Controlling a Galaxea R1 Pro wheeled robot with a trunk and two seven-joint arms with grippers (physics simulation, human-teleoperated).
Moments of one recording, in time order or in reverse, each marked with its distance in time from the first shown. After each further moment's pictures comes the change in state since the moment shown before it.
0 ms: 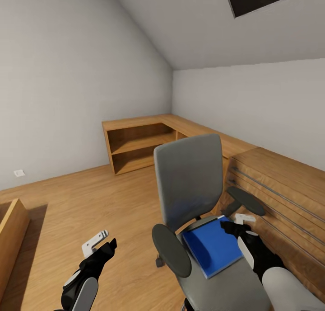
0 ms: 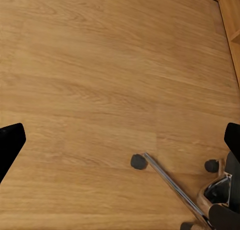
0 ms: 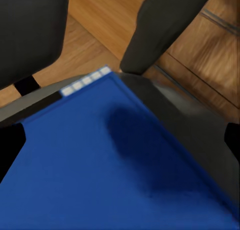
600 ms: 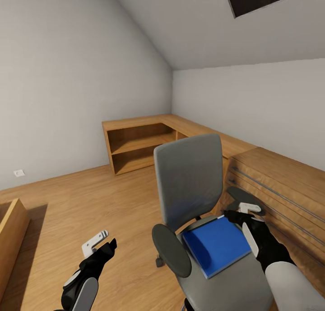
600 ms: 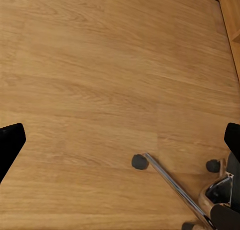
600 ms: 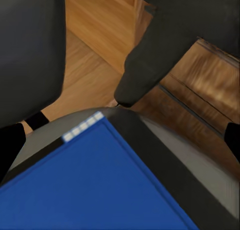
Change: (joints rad) left arm 0.000 0.000 0.000 0.002 -0.005 0.000 0.000; right arm -0.001 -0.006 -0.058 -0.212 -0.002 0.212 0.001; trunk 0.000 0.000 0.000
